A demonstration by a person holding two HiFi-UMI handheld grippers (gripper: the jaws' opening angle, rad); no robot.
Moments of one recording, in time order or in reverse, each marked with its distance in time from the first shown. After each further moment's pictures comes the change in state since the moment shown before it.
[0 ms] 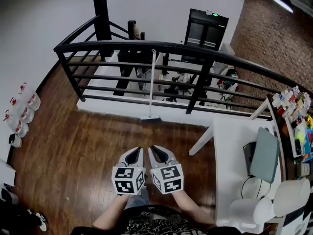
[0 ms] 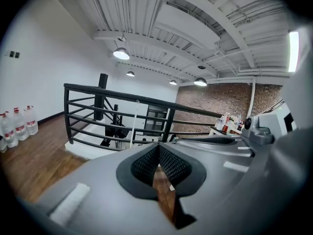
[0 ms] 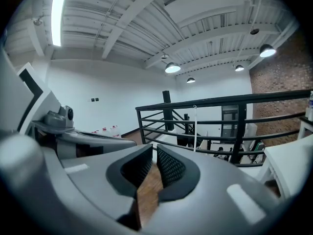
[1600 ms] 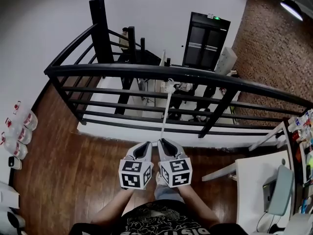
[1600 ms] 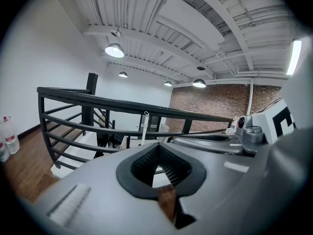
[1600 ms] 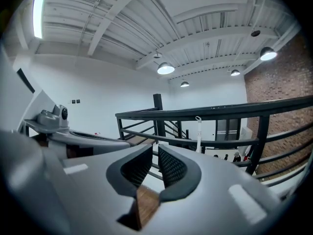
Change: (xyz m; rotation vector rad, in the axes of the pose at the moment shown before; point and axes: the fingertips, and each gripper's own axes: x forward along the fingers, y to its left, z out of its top) left arm 0.241 0.177 0.169 0.056 -0.011 -0.100; right arm 0.298 -0.117 0.138 0.003 -0.048 -0.099
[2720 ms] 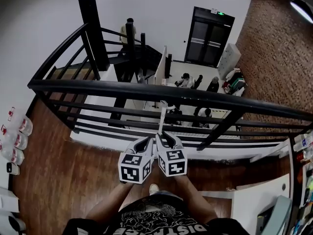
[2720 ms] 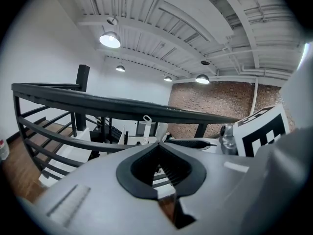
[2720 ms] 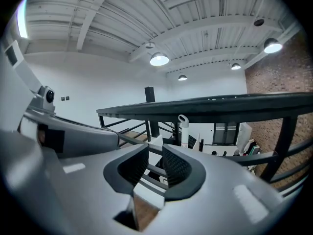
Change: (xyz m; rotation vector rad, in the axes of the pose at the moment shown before) left arm 0.211 0.041 0.078 -0.002 0.053 -0.026; right arm 0.185 -0.164 0.033 0.014 0.068 -0.014
